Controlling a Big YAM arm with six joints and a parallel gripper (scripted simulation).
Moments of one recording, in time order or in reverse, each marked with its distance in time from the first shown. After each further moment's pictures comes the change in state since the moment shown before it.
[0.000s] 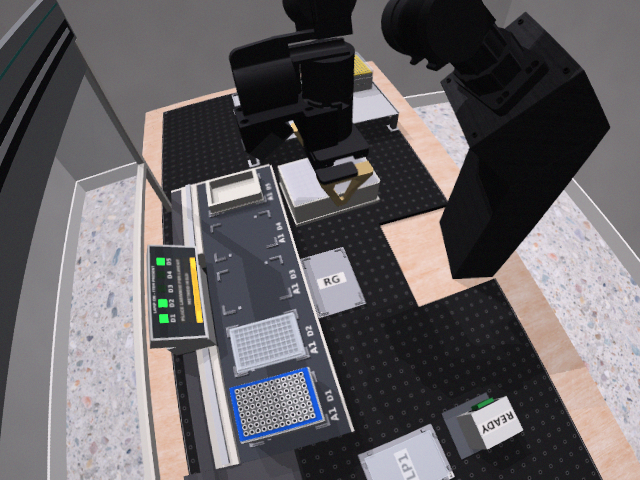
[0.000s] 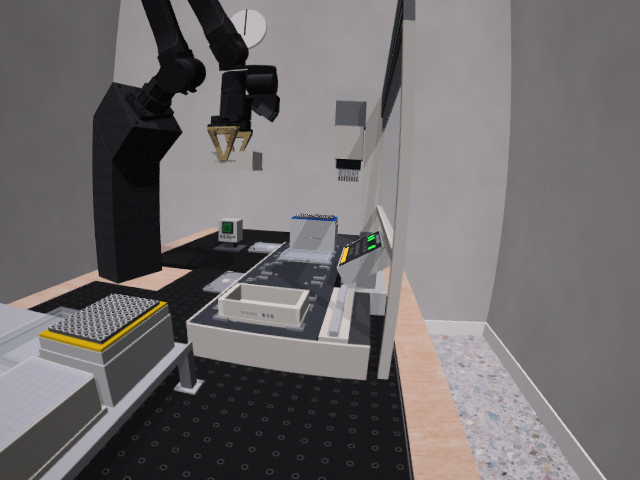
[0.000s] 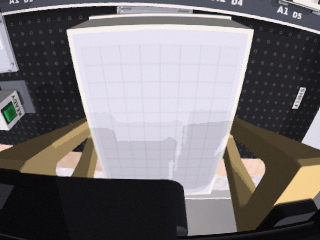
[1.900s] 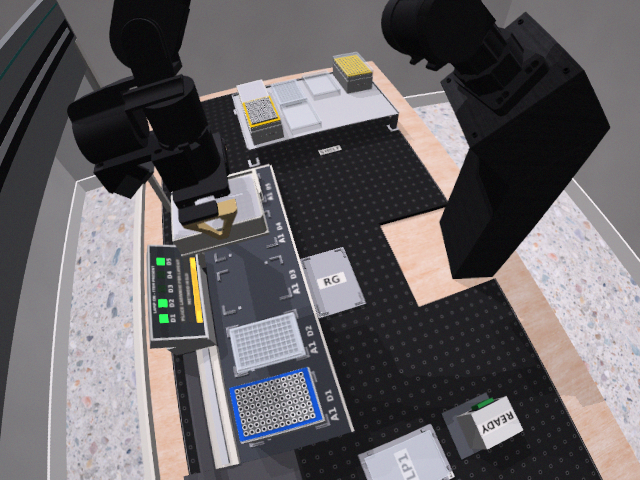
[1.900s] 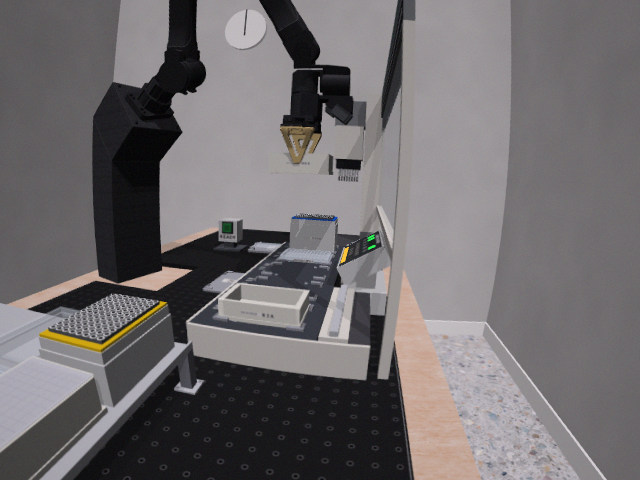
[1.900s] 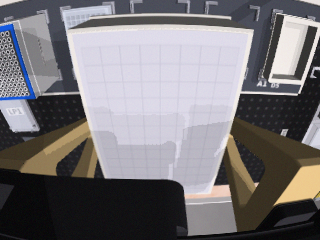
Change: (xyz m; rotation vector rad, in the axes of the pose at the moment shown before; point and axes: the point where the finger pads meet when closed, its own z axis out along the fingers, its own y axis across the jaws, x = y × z) arm -0.164 -0.008 0.004 0.015 0.006 0.057
